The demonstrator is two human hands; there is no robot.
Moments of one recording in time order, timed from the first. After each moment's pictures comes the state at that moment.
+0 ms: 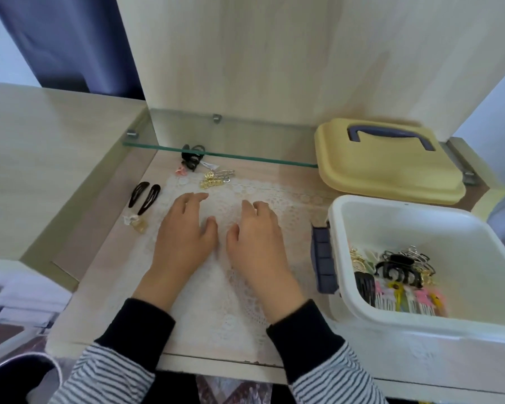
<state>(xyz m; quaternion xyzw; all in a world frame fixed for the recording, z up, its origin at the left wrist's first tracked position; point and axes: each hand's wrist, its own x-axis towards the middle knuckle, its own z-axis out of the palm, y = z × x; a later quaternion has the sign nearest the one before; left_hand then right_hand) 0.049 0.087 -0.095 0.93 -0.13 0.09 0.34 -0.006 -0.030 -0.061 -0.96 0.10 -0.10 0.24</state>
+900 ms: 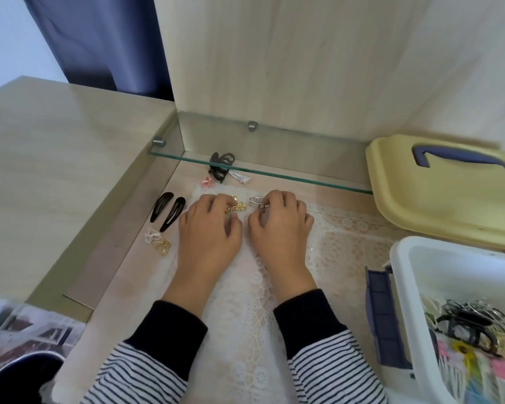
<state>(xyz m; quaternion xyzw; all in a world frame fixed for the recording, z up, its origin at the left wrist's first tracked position) 0.094 0.083 -0.103 0.93 -0.10 0.16 0.31 0.086 -0.035 -0.103 -0.94 0.16 -0.23 0.20</state>
